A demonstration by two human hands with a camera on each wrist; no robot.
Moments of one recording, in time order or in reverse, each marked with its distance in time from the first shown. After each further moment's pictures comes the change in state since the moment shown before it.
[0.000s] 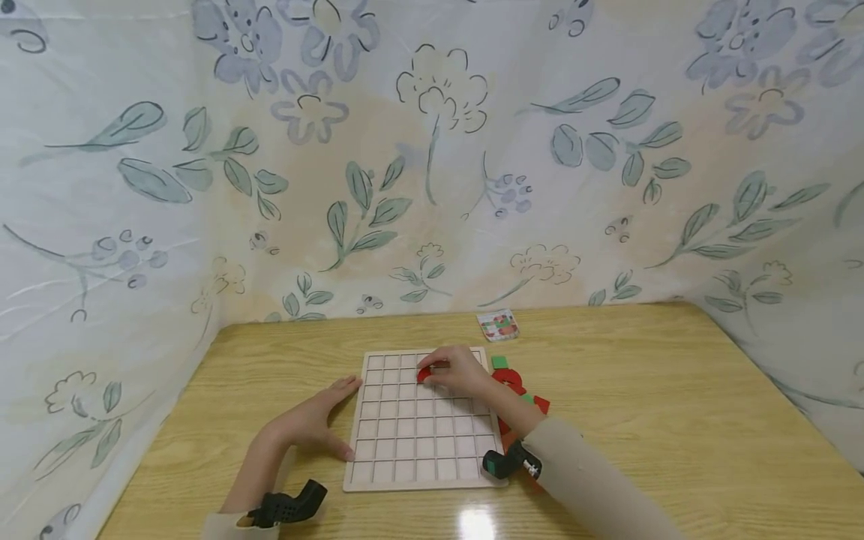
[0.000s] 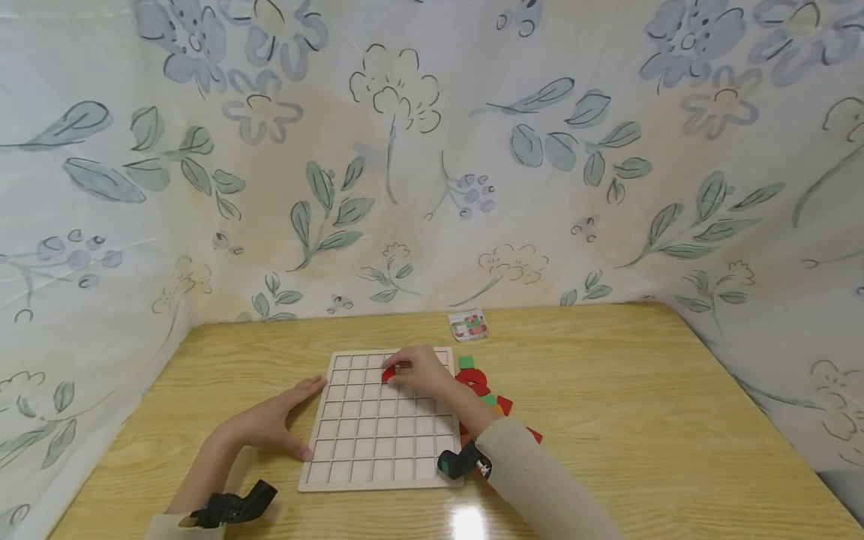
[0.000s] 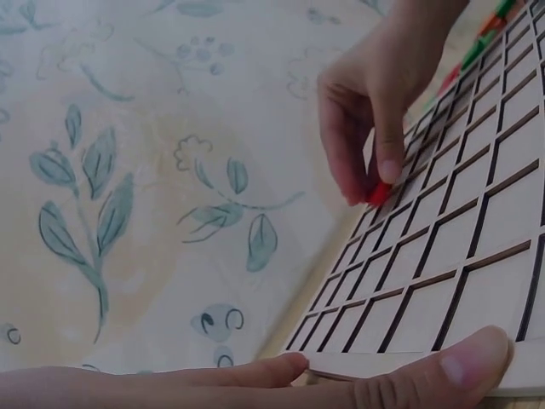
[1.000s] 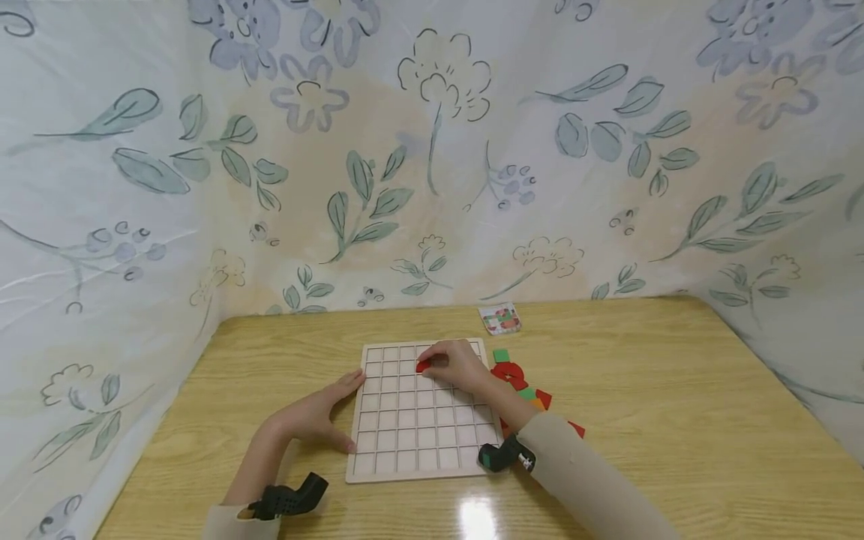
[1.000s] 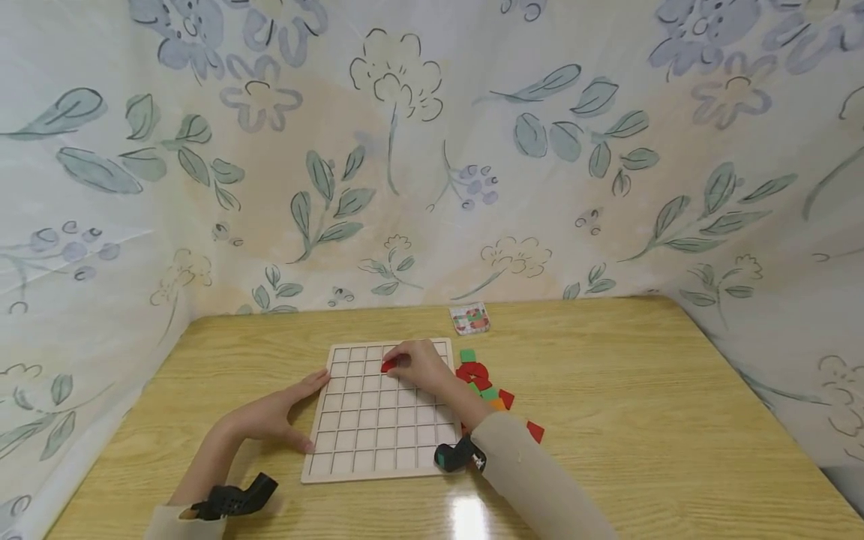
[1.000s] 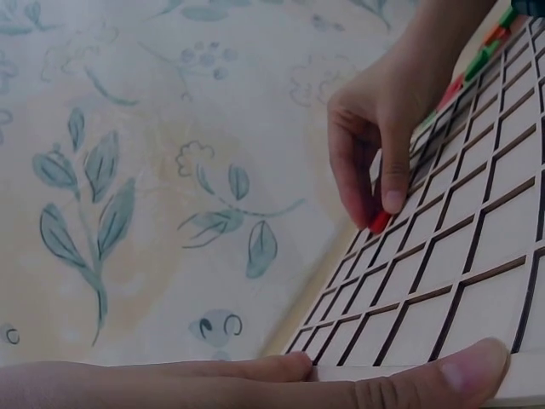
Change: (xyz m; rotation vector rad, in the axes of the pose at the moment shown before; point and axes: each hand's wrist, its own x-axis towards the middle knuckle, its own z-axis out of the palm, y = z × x) left_hand 0.002 0.002 0.003 -0.018 -0.047 0.021; right_hand 0.004 0.005 0.007 -0.135 0.057 0.018
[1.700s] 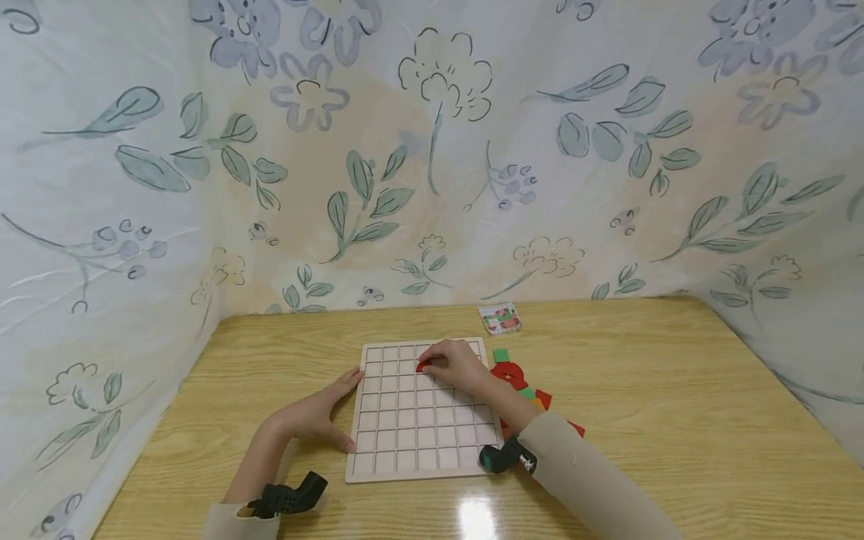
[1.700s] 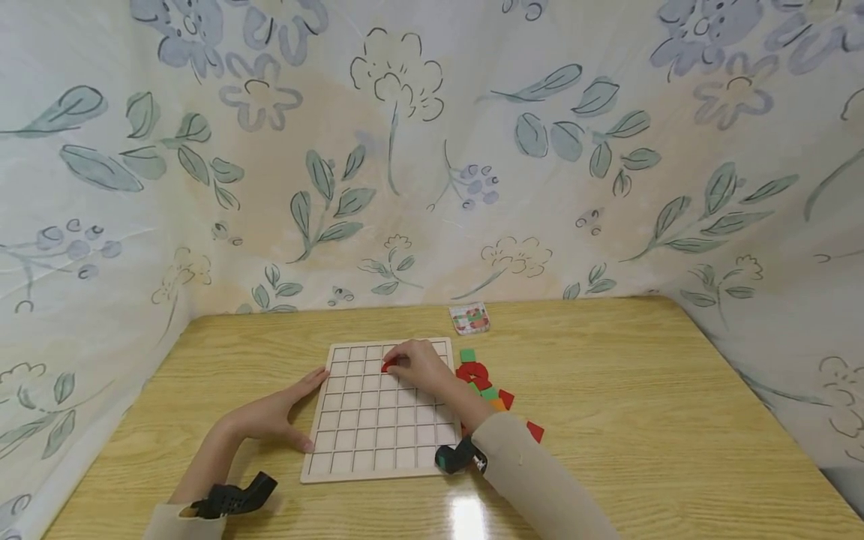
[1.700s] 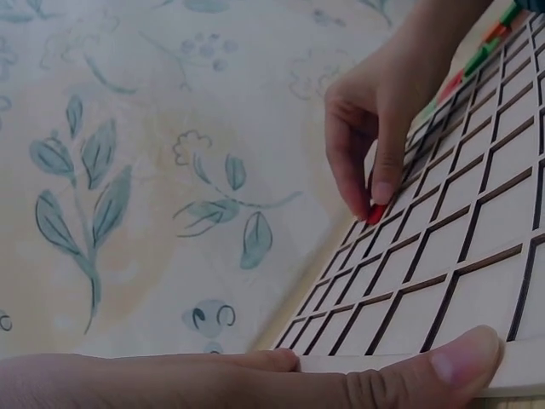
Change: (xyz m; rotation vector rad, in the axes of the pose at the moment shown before) left_hand 0.002 -0.002 0.000 -0.057 -0.008 -0.028; right_hand 0.001 -0.001 -0.001 -0.092 -0.012 -0.056
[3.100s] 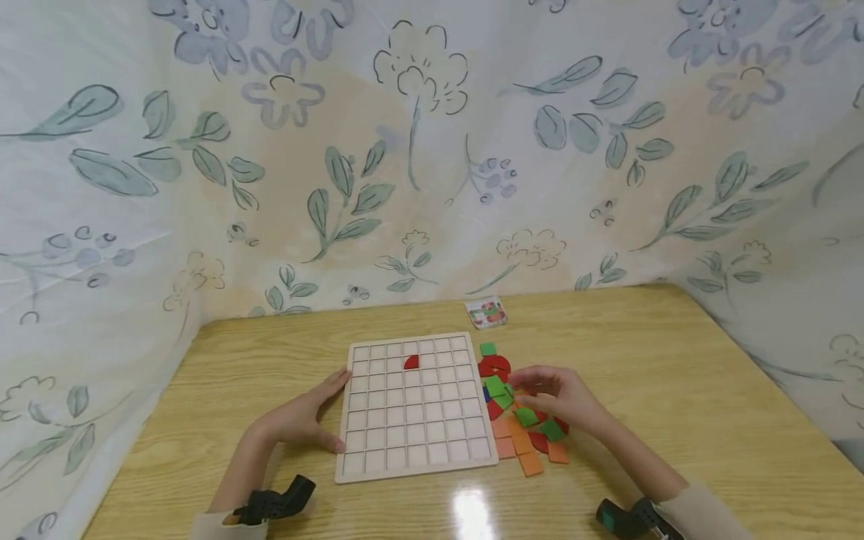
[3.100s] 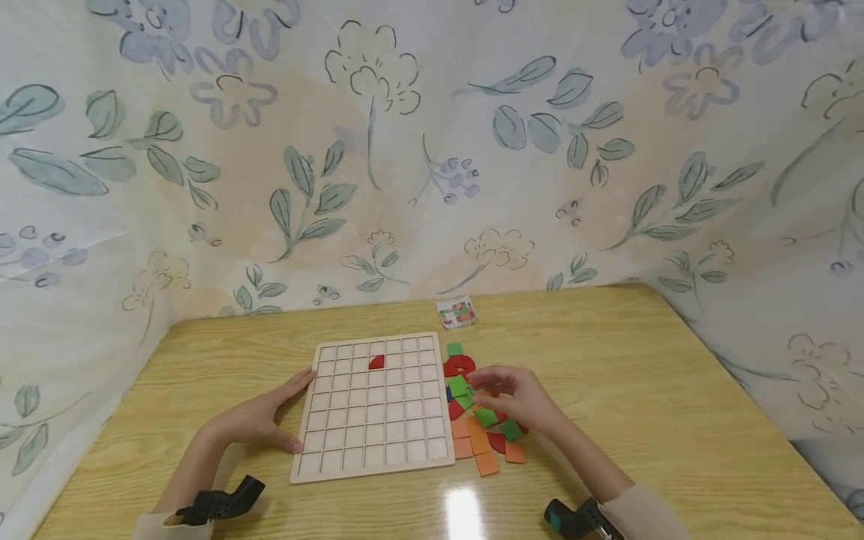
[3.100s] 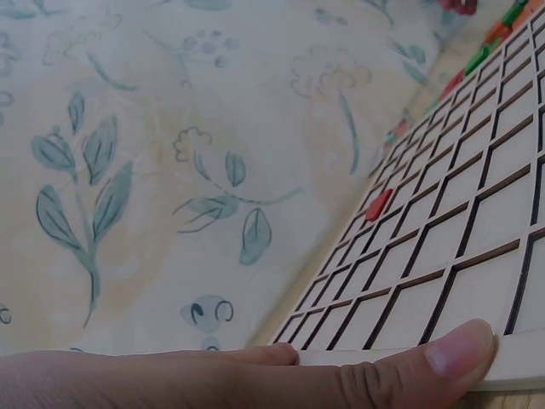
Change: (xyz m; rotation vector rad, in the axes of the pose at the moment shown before) left_hand 0.001 -0.006 0.002 0.016 0.004 0.041; right_hand -0.156 0.013 -0.094 0.367 0.073 0.221
